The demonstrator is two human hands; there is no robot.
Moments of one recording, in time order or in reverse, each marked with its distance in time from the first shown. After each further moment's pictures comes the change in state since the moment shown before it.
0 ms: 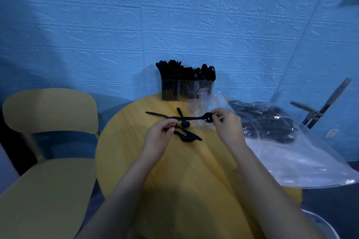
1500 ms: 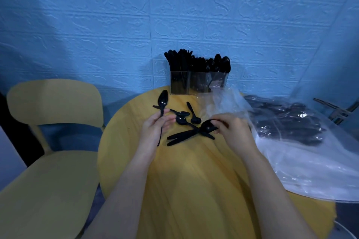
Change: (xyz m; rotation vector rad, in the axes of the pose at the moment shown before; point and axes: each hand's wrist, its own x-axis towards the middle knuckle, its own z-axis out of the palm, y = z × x) left_hand 0.013 -0.017 -0.012 -0.765 0.079 -0.348; right_hand -0.008 0.009 0.022 0.063 -0.193 -0.121
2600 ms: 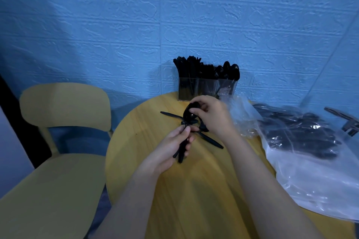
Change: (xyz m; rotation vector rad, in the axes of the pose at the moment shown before) left_hand -0.006 -0.001 0.003 0.030 -0.413 -0.218; right_hand 0.060 -0.054 0.034 0.066 0.016 -0.219
